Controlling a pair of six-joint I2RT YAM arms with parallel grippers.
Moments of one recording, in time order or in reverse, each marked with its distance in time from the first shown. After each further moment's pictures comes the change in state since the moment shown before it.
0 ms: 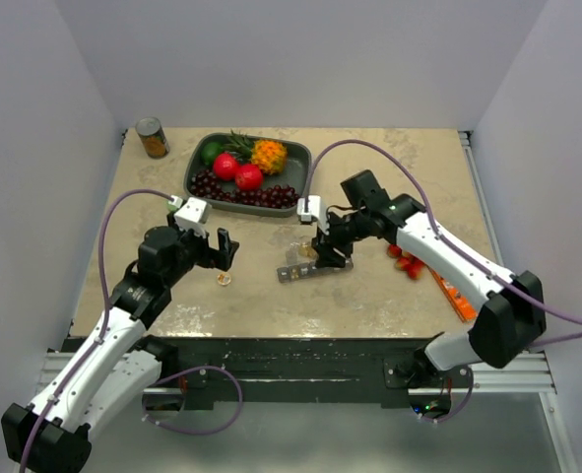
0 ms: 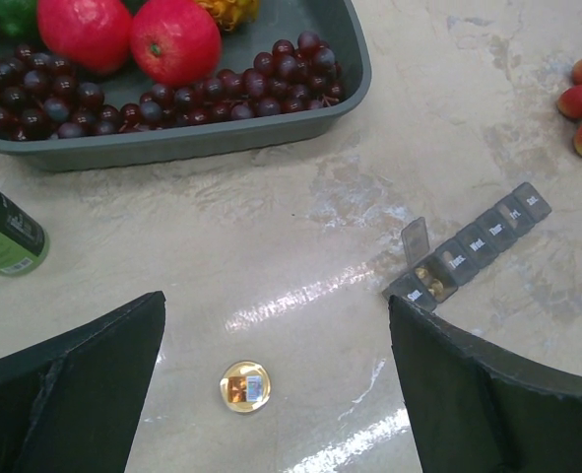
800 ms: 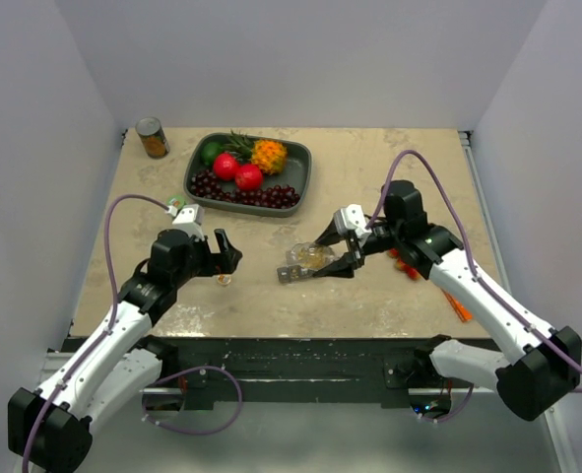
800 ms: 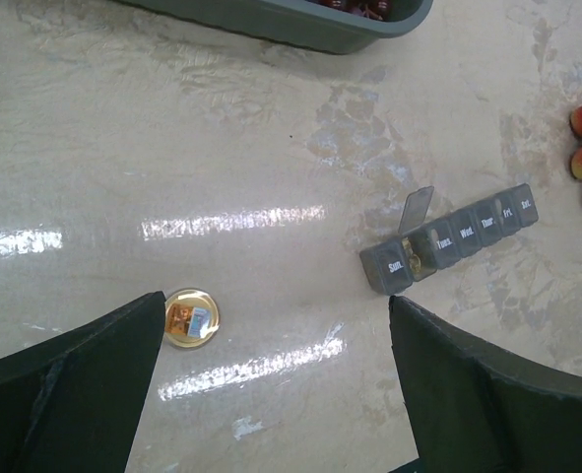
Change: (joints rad) left arm 0.000 0.062 -0.053 -0.069 -0.030 -0.346; right arm -0.078 -0.312 -0.257 0.431 -0.579 0.044
